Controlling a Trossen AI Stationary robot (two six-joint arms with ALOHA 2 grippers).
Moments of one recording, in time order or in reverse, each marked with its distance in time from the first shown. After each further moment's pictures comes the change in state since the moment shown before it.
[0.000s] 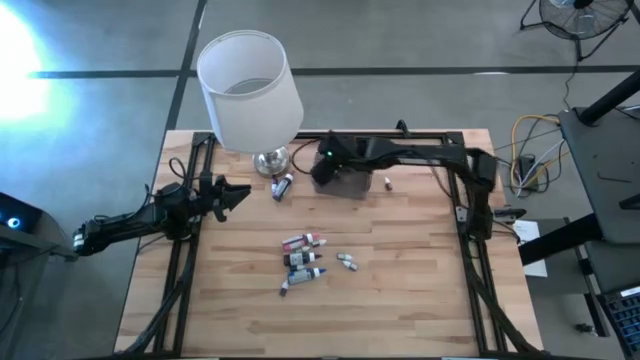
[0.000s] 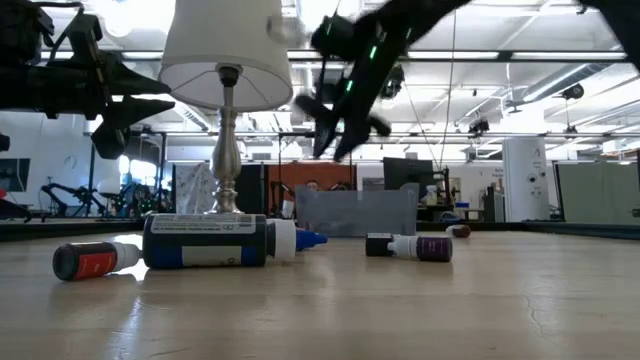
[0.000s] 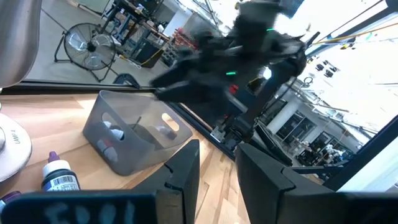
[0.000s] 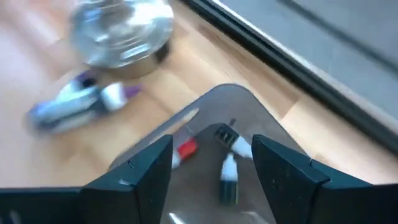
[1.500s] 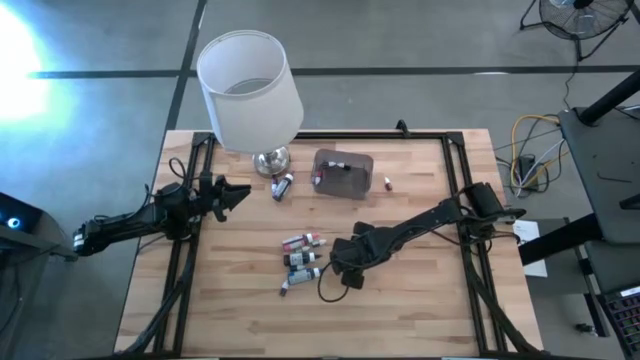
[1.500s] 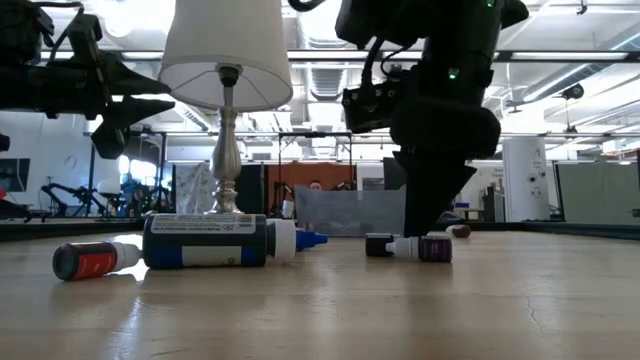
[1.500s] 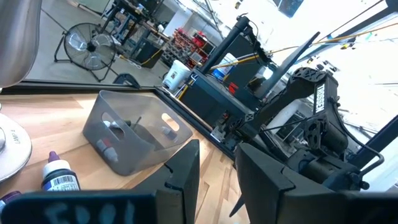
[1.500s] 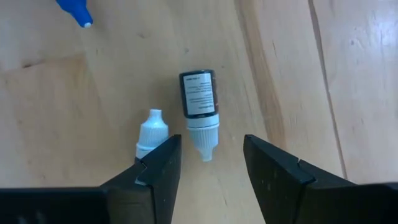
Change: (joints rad) left arm 0.000 0.000 0.000 0.000 0.000 0.000; right arm 0.565 0.060 -0.245 -0.135 -0.126 0.153
